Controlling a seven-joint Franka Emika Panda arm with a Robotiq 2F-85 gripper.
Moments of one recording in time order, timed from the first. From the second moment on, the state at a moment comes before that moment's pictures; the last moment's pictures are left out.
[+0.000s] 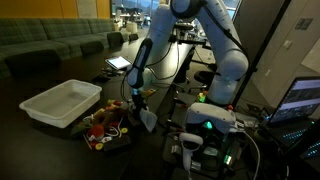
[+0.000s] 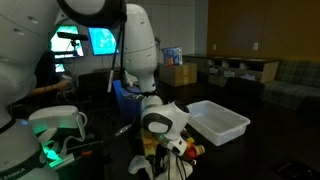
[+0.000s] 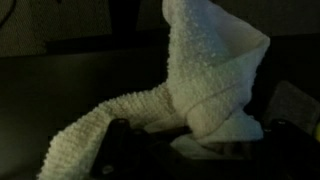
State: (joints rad) arm -0.20 0.73 0.17 -2.26 0.19 2.62 -0.14
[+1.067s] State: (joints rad) arm 0.05 0.73 0.33 -2.18 0.48 2.69 0.16
